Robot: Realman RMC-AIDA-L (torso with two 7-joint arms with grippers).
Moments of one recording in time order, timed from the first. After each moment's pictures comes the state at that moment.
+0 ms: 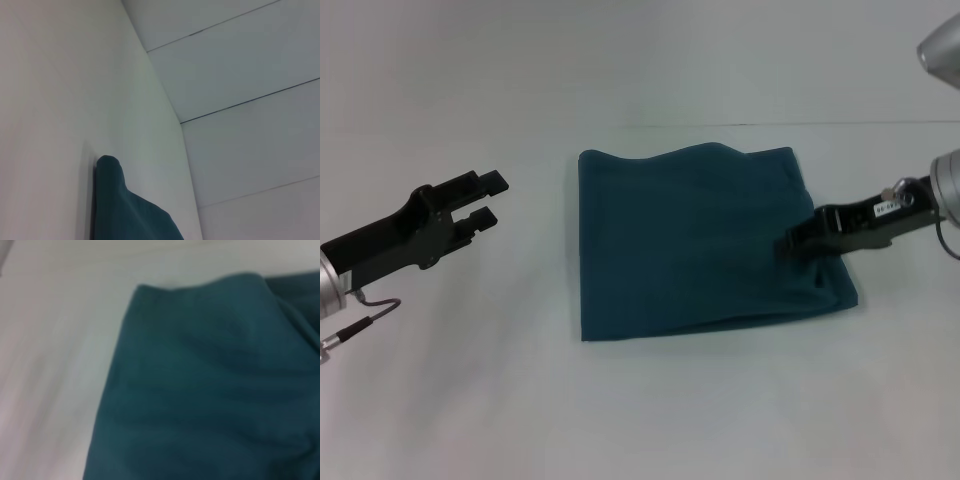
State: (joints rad) left arm -0.49 -2.12 0.45 0.62 1.90 1.37 -2.32; right arm 0.83 1.96 -0.88 -0.68 -2.40 -1.38 2.60
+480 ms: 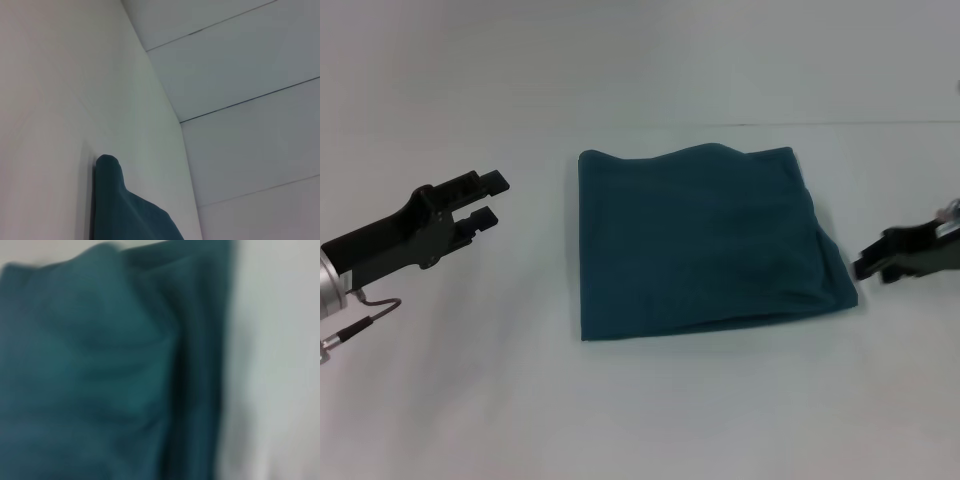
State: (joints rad) left arm -0.49 -2.12 0.45 0.62 1.90 1.37 -2.32; right arm 0.82 1.92 -0.88 -0.65 -2.60 -1.32 2.72
